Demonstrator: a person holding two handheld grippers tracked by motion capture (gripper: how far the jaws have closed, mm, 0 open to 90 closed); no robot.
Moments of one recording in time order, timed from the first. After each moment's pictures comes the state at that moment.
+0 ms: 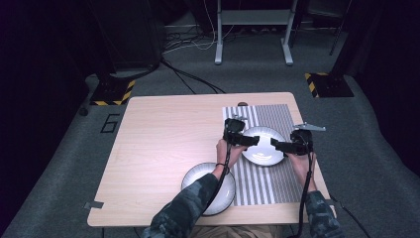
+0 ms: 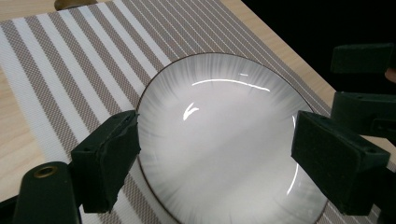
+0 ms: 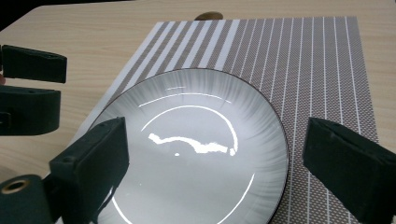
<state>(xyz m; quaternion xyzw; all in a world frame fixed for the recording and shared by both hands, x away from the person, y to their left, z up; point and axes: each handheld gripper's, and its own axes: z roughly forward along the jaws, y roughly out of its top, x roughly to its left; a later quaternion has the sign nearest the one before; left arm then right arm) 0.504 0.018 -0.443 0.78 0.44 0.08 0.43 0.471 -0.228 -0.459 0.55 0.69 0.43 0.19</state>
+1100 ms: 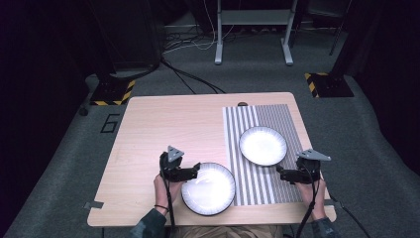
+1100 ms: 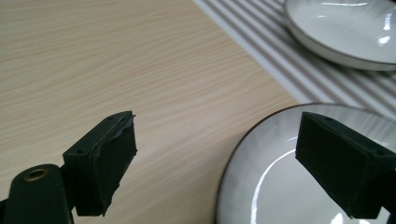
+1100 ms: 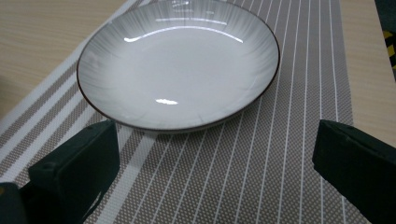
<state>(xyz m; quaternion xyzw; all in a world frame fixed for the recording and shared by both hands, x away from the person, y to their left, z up) 0.393 0.211 -0.479 0.74 0.48 0.22 0.40 0.391 -0.233 -0.487 0.52 0.72 0.39 0.24</state>
